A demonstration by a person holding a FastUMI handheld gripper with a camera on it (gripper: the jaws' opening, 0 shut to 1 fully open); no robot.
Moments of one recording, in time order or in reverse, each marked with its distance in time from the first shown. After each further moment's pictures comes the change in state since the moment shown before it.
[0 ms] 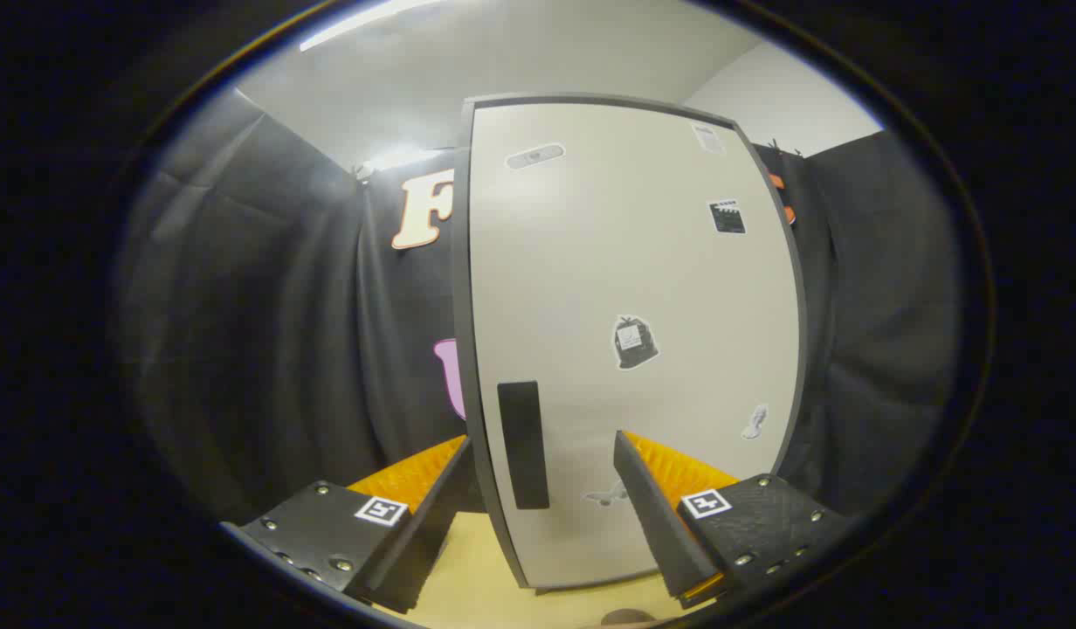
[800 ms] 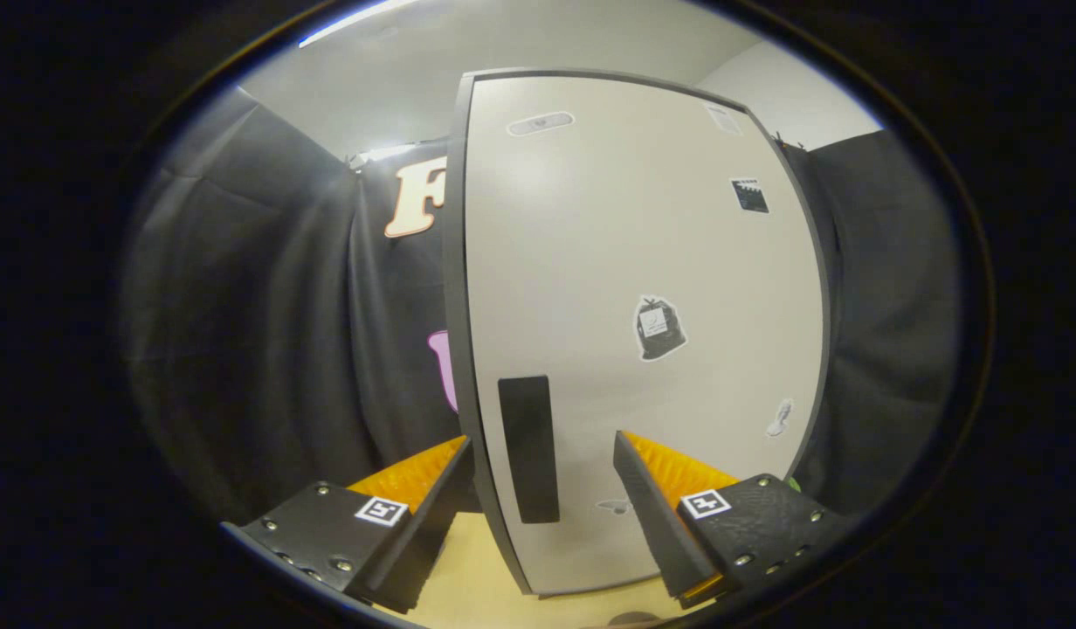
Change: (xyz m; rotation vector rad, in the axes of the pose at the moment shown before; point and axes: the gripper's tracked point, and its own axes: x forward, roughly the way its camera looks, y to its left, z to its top) arm 0.034 0.008 -0.015 -0.005 0.028 -0.016
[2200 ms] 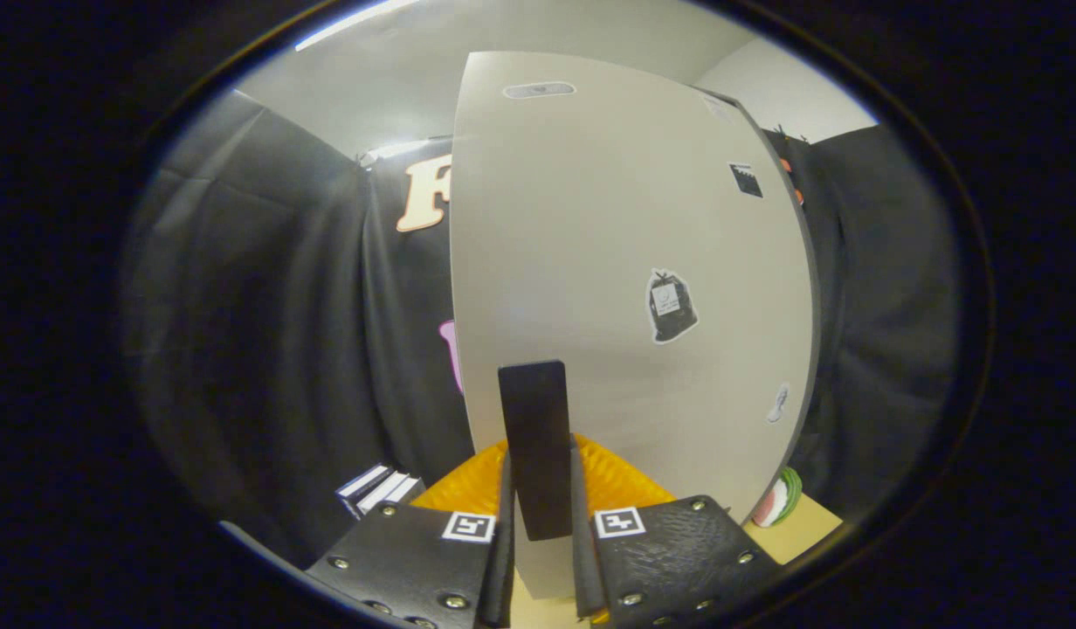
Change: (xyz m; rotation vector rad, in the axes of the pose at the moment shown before) arm -0.038 -0.013 -0.008 0.009 0.025 0.059
